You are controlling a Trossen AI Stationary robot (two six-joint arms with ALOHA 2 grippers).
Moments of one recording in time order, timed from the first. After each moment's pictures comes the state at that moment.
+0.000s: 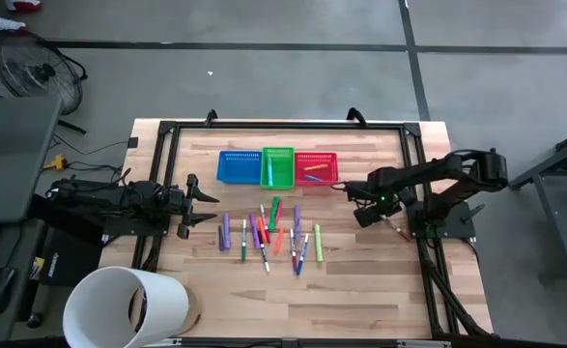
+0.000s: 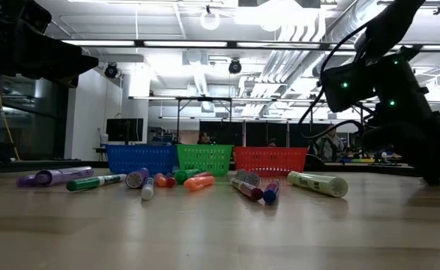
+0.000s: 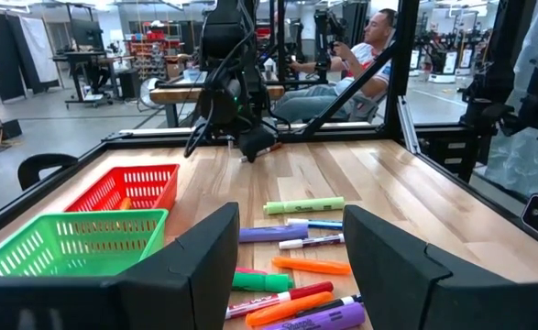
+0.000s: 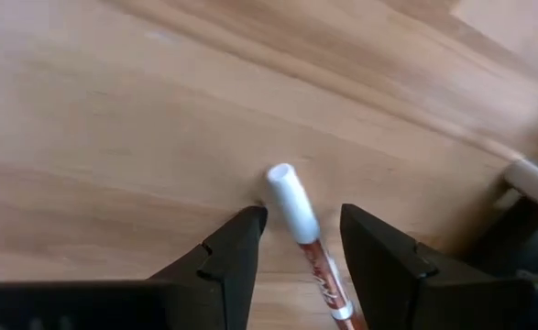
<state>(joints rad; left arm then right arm) -0.15 0.02 0.02 0.00 -0.09 0.02 -0.17 1.50 0.64 -0.92 -0.13 1.01</state>
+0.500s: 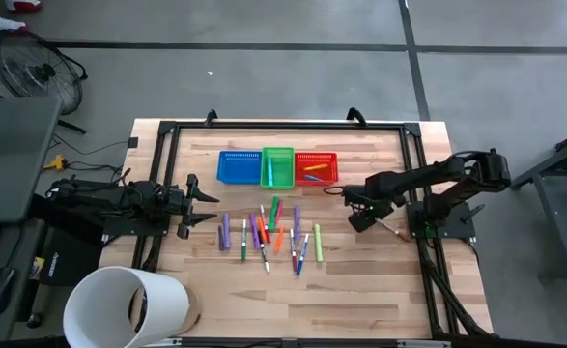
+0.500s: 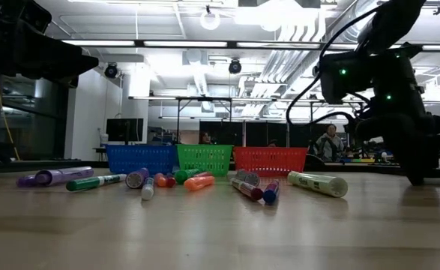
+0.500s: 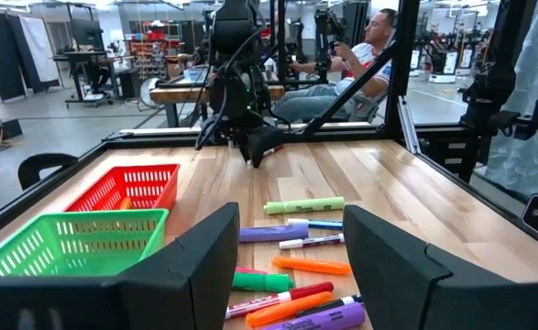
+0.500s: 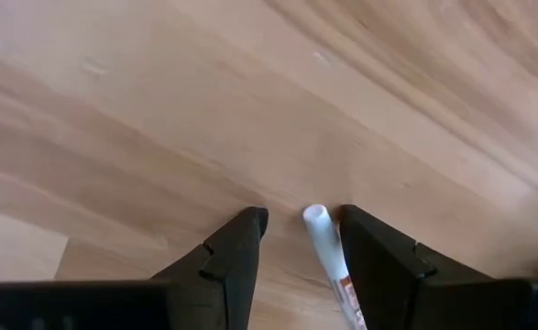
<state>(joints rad) -0.15 0.02 0.02 0.00 -0.10 0.02 -0.10 1.50 0.65 -0.81 -0.11 0.92</state>
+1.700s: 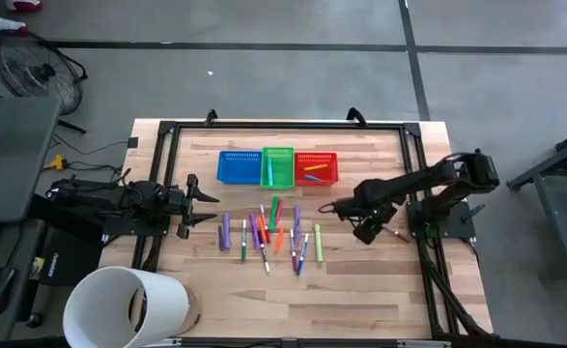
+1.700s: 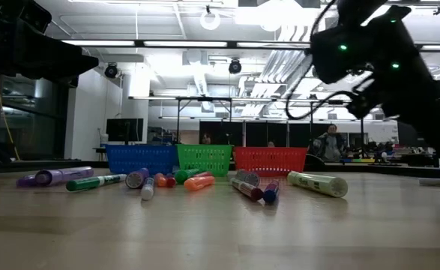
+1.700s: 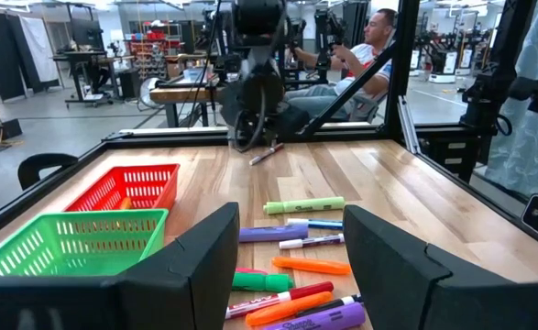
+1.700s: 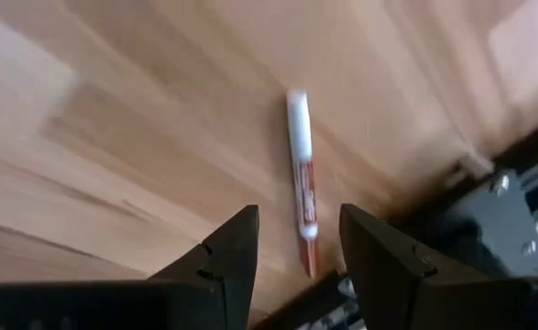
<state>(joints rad) -0.15 0.02 0.02 0.00 -0.10 0.02 0.07 1.58 0.89 -1.28 -0.08 0.83</state>
